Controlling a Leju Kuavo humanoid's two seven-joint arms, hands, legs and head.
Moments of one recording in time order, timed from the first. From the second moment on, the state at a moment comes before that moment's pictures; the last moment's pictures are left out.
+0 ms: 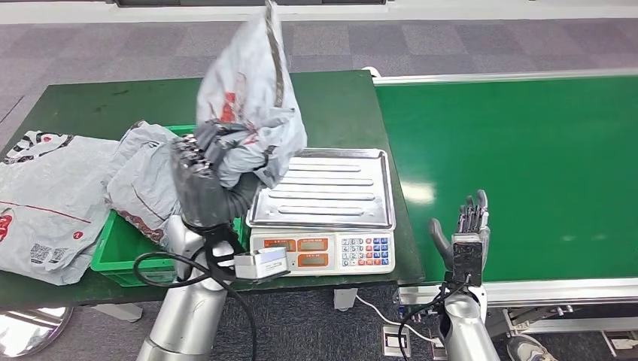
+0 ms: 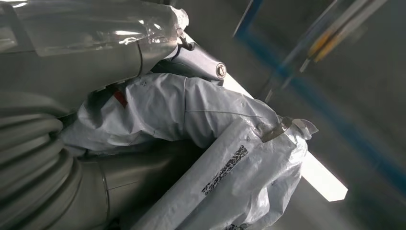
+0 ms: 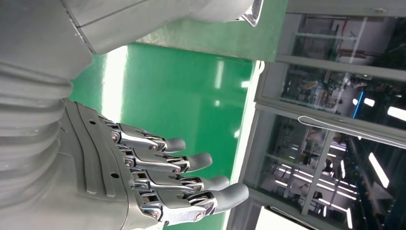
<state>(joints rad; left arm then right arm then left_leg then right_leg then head) -0.39 -0.35 -0.23 -1.47 -1.00 0.69 -0.70 -0.21 0.08 -0.11 -1.08 0.17 -0.43 -0.70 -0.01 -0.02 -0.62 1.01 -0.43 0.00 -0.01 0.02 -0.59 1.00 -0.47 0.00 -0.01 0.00</state>
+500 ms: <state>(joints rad) -0.34 -0.28 0.05 -1.77 -1.12 0.69 -0.70 -0.15 0.06 -0.10 -1.10 0.17 -0.44 -0.70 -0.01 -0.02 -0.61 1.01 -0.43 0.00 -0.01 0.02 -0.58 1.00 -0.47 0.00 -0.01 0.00</state>
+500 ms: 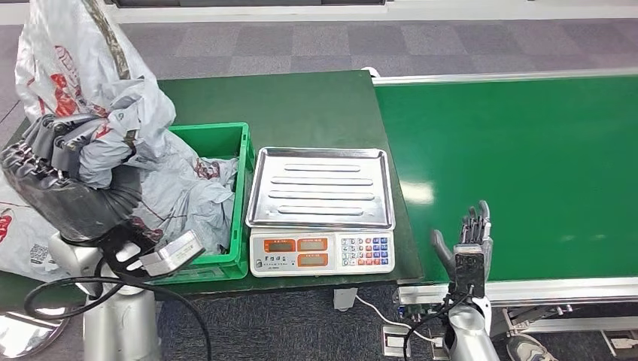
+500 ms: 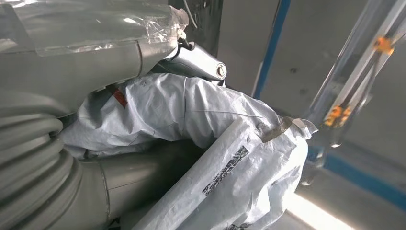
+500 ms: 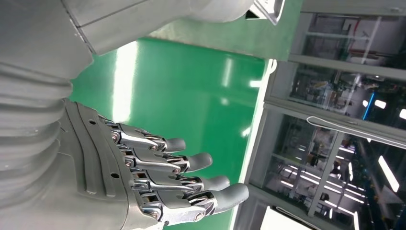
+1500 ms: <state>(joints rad) -0.49 0.02 -0.15 -0.77 -1.50 0.37 -0.34 -0.11 0.02 -0.15 -1.16 0.19 -0.38 -0.70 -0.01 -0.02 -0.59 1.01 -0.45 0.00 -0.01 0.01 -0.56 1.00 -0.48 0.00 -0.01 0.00</state>
